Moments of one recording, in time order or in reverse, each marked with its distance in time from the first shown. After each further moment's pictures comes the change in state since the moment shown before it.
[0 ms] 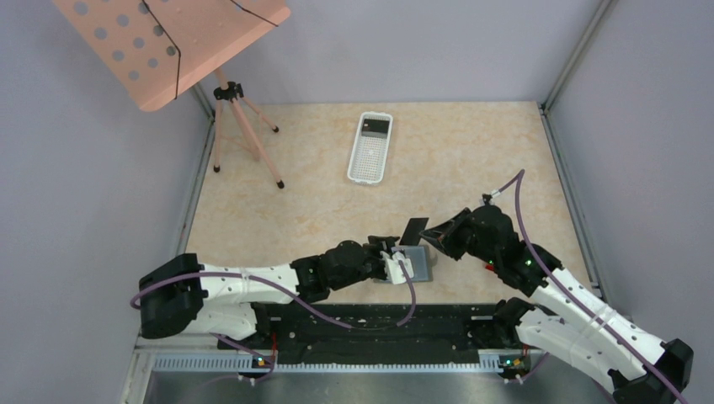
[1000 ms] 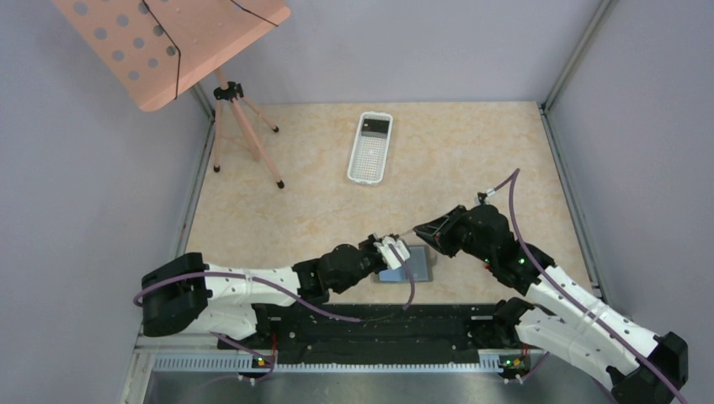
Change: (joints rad) left arm -0.017 0.003 -0.032 0.159 -0.211 -0.224; right arm -0.005 0.016 -0.045 0.123 -0.012 -0.005
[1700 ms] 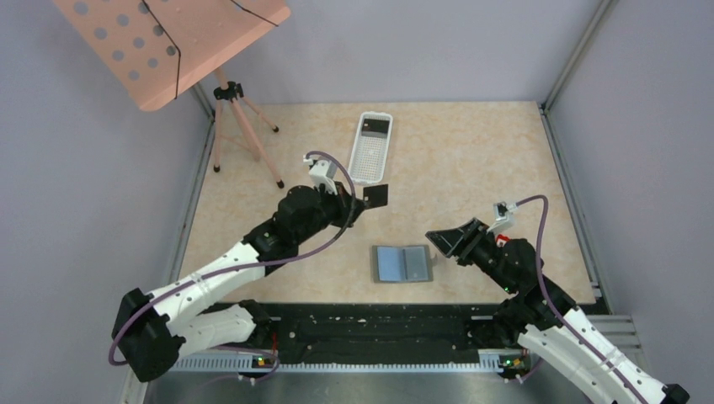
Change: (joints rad) left arm 0.475 -0.228 0.203 -0.541 0.346 -0.903; right arm 0.000 -0.431 -0.233 0.129 0.026 -0.403
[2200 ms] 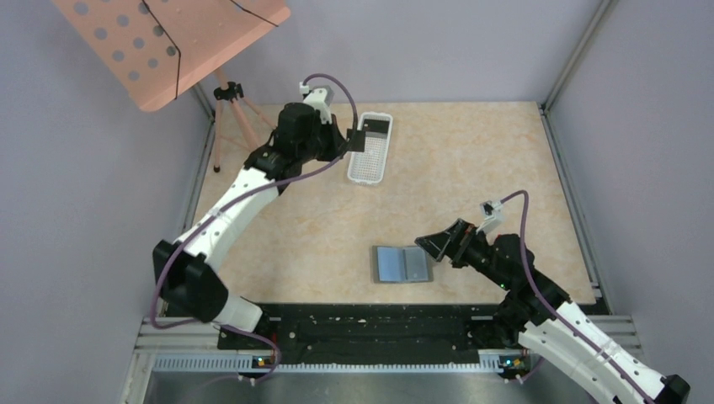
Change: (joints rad) left arm 0.331 0.530 0.729 -0.447 0.121 0.233; right arm 0.000 0.134 0.013 0.002 -0.110 -0.065
